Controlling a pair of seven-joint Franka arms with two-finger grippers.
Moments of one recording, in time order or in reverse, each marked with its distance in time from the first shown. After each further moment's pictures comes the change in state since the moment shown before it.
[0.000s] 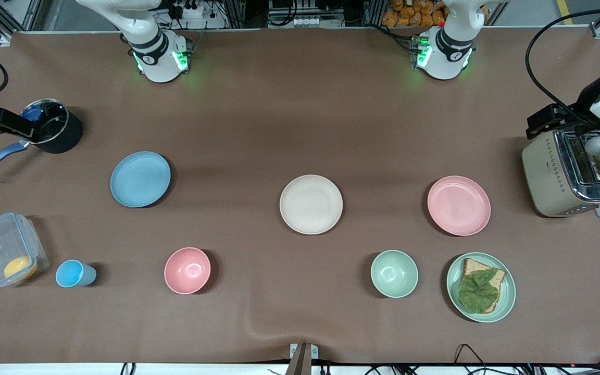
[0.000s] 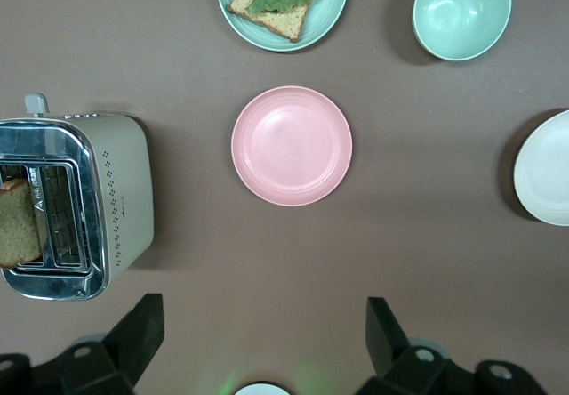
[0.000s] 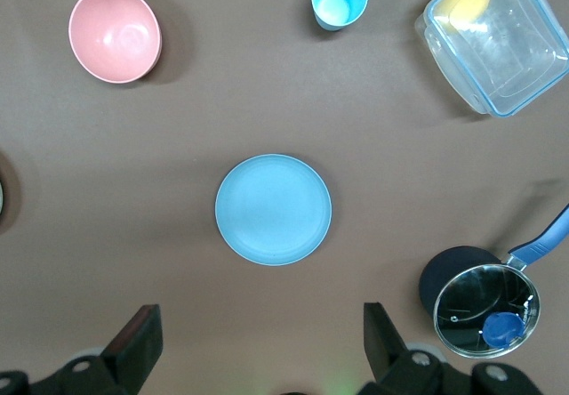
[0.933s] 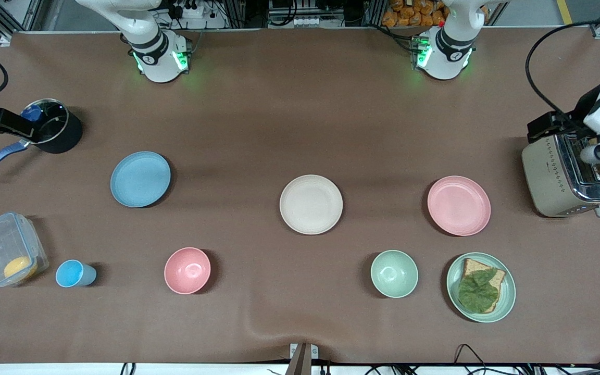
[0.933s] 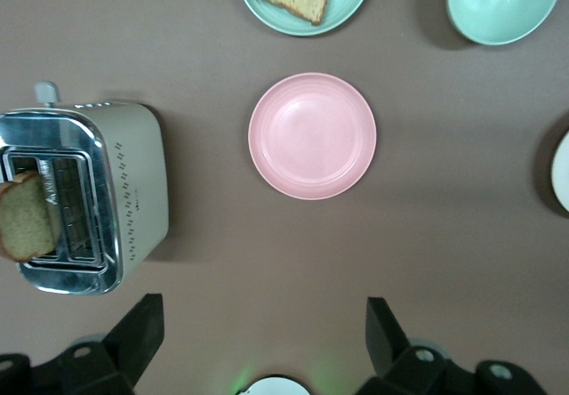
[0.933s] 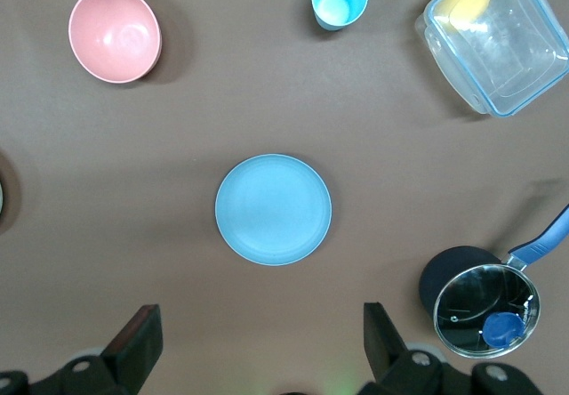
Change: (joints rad) left arm 0.003 0.042 0.003 -0.049 0.043 0.031 0.001; right arm 0.000 0.001 0.000 0.000 0.000 0.000 0.000
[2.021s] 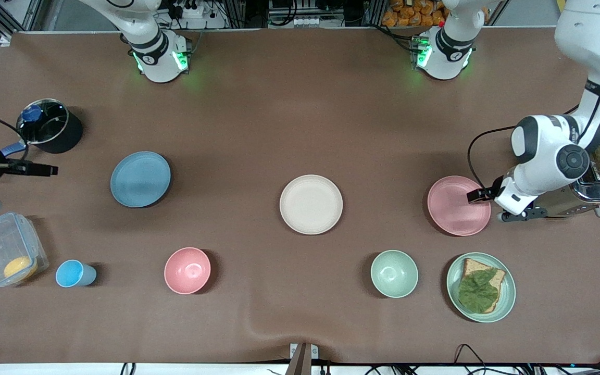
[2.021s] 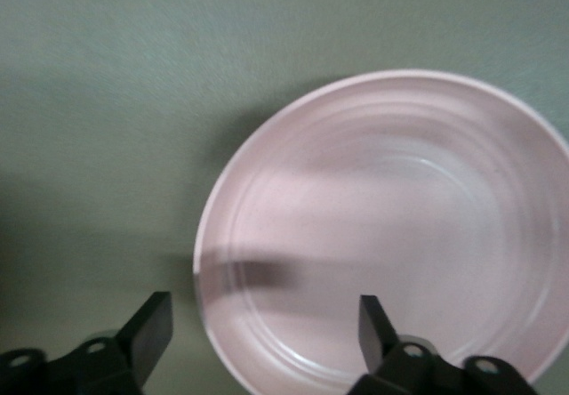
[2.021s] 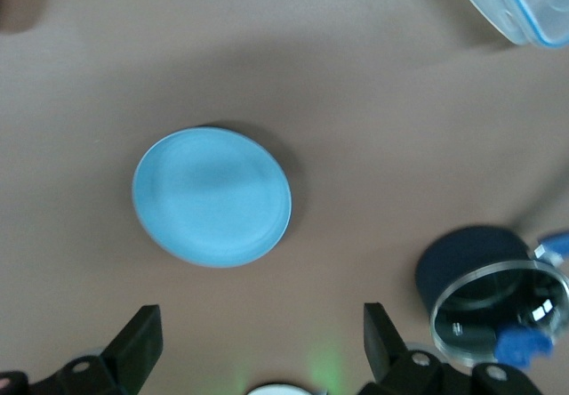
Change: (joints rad) left arm 0.140 0.305 0.005 -0.619 0.012 0.979 0.017; right arm -0.134 0.254 -0.022 -0.123 0.010 0.131 -0.096
